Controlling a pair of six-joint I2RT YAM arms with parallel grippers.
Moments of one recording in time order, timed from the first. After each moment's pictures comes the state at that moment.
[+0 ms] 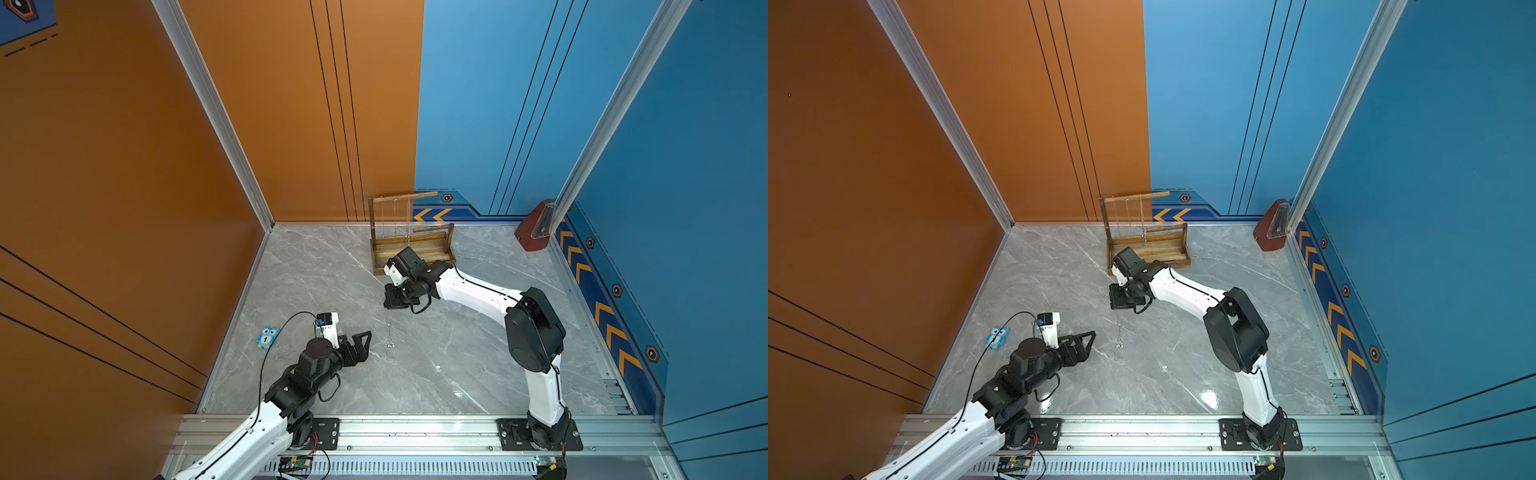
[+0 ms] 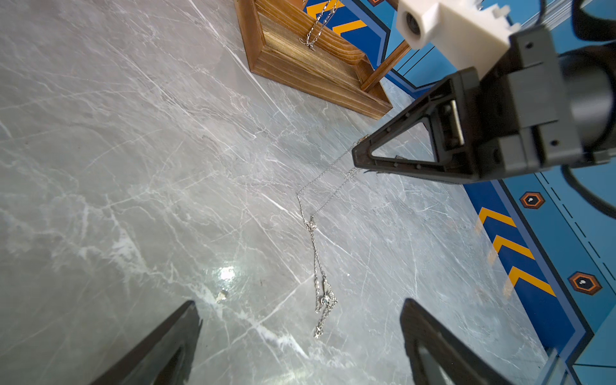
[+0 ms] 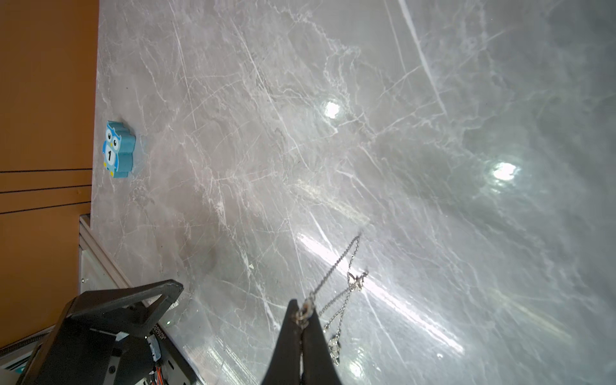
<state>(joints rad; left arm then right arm) -0.57 0.53 0.13 -0.04 -0.05 -0.72 0.76 2.04 1.64 -0.63 -0.33 0.54</state>
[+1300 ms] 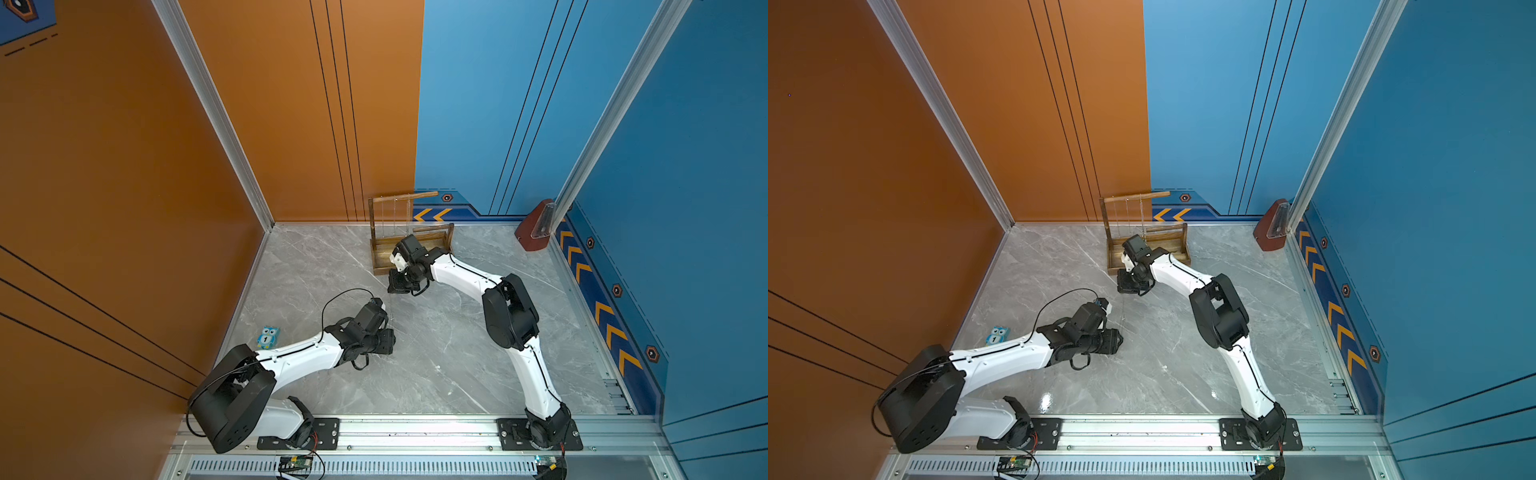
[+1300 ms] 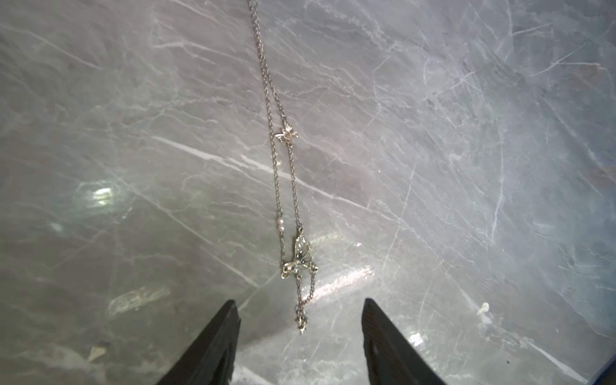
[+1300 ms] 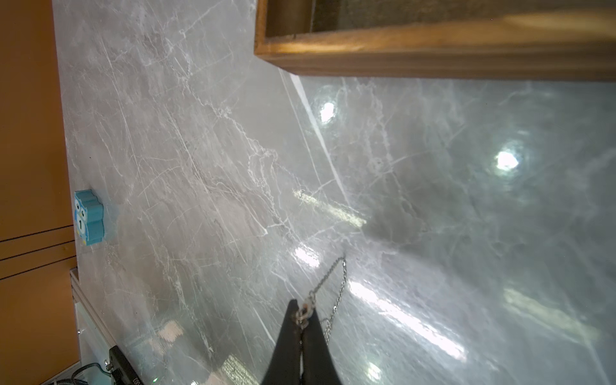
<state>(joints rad) -0.71 1.37 0.61 -0.21 0.02 -0.60 0.65 2.30 1.89 -0.67 -0.38 0.52</state>
